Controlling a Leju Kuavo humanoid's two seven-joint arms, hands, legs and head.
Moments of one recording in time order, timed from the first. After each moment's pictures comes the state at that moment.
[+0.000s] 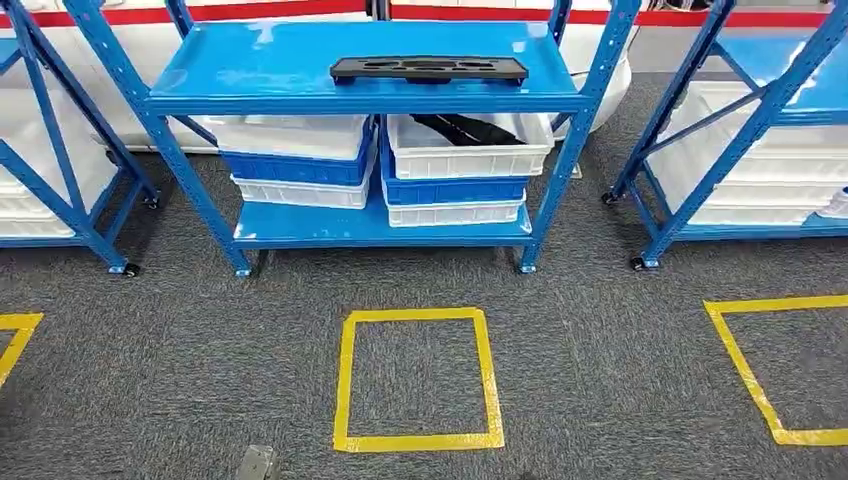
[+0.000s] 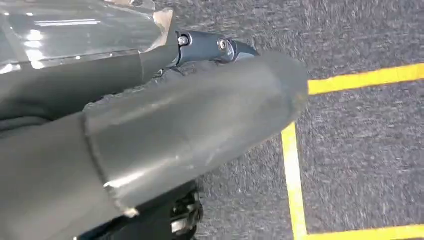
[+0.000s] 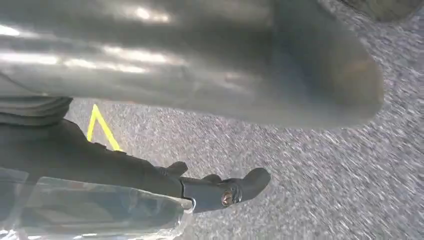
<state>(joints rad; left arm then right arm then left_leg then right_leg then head) -0.07 -0.09 -0.13 -0.16 0.10 0.18 -0.35 -0.22 -0.02 -0.02 -0.19 0.96 -0.17 0.15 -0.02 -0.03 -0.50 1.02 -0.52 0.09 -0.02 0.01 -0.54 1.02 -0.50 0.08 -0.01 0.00</state>
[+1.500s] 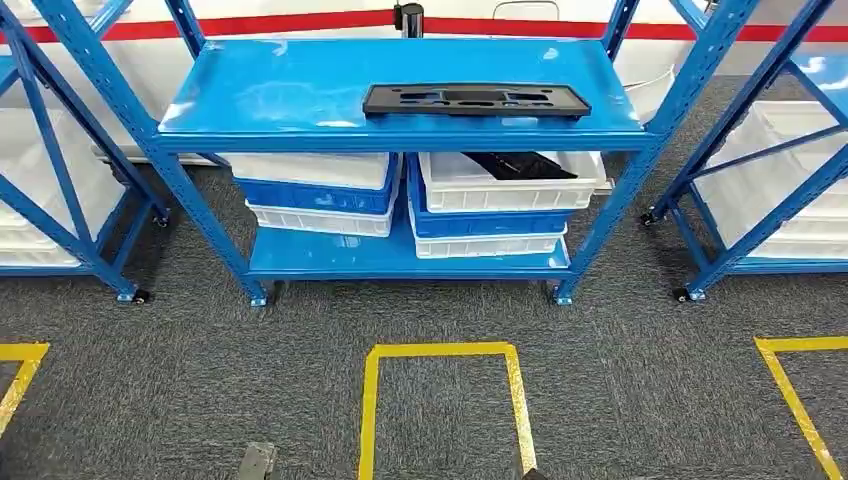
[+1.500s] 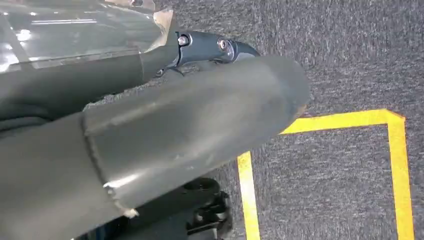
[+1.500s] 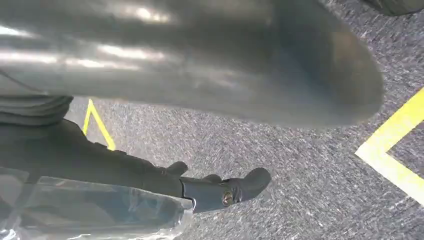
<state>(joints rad) -0.07 -0.08 -0.13 -0.16 0.08 0.20 -0.33 -0.22 -0.02 -0.06 -0.19 0.97 -0.18 0.15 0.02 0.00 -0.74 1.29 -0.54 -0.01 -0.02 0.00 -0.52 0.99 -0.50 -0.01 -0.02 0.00</state>
